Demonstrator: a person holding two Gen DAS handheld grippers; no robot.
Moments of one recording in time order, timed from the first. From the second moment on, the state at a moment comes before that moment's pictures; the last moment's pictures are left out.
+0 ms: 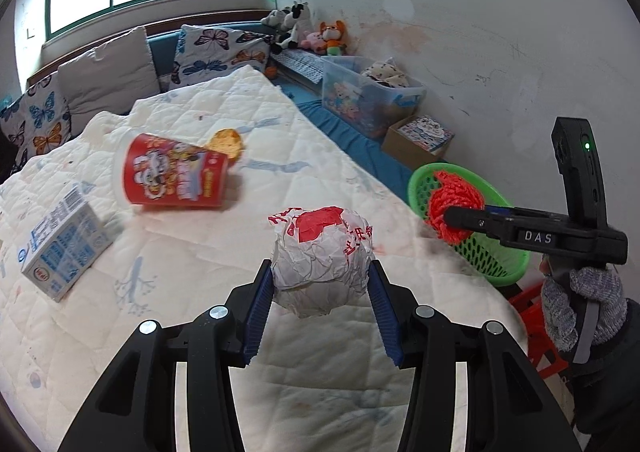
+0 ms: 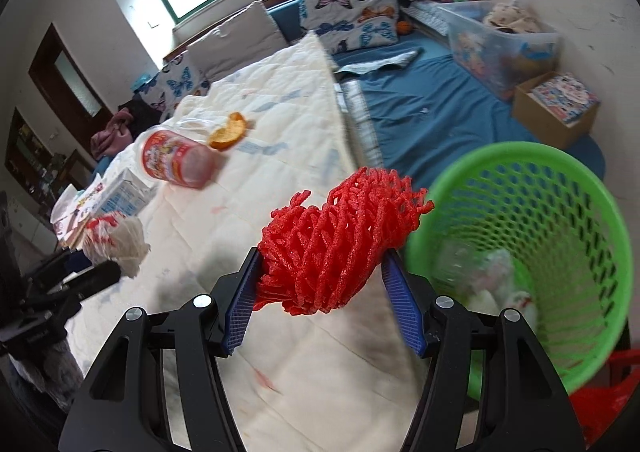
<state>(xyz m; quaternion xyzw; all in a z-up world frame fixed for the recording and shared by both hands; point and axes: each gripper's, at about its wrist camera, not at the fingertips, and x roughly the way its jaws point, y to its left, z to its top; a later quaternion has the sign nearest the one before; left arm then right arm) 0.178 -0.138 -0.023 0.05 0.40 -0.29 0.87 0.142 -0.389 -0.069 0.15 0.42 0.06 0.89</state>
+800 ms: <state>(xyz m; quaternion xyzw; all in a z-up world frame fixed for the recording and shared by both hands) 0.166 -0.245 -0.020 0.08 0.41 -0.34 0.84 0.079 -0.511 -0.095 0.16 0.43 -0.06 0.89</state>
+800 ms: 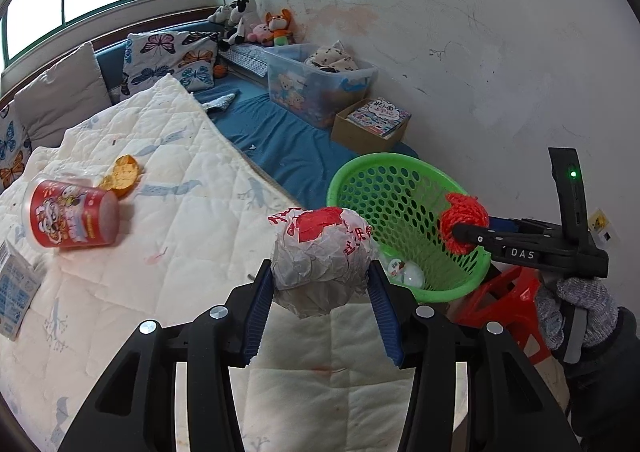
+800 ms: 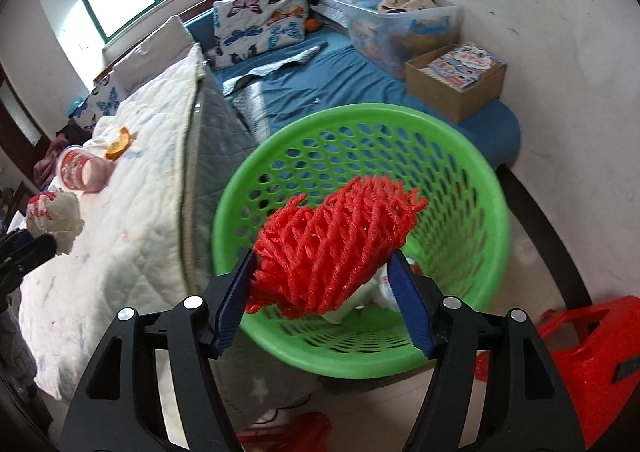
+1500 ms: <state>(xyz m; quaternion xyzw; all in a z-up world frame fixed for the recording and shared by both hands) 0.169 -0.344 -0.029 0.12 0.42 -0.38 0.82 0.043 -0.548 -0.086 0.17 0.41 -0.08 0.89</state>
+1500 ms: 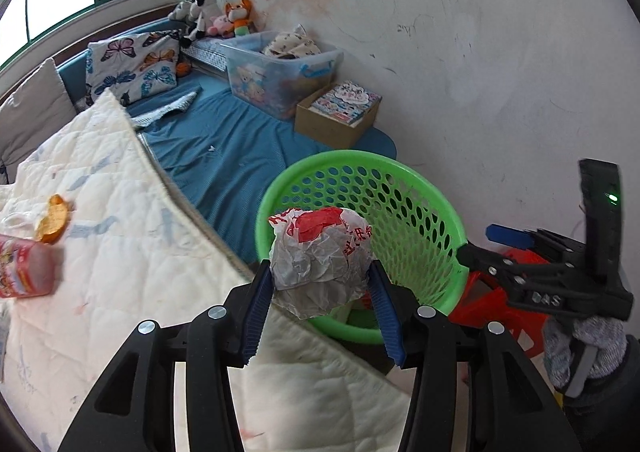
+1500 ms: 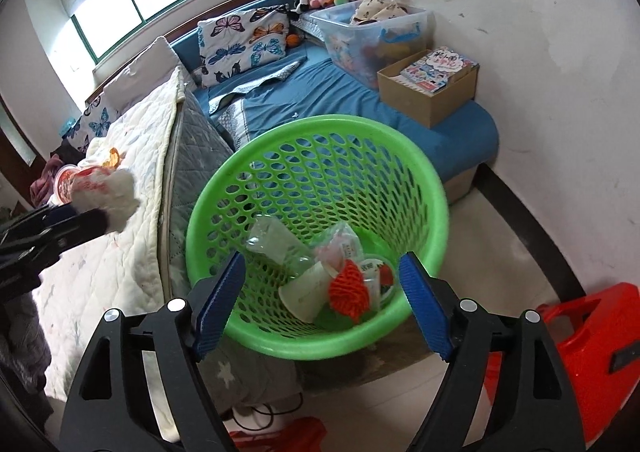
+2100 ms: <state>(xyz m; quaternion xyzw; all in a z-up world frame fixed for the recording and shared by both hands) 0.175 -0.388 -0.041 0.11 0.44 -0.39 0.80 0.013 -0.562 -0.082 0.20 0.39 -0.09 0.89</state>
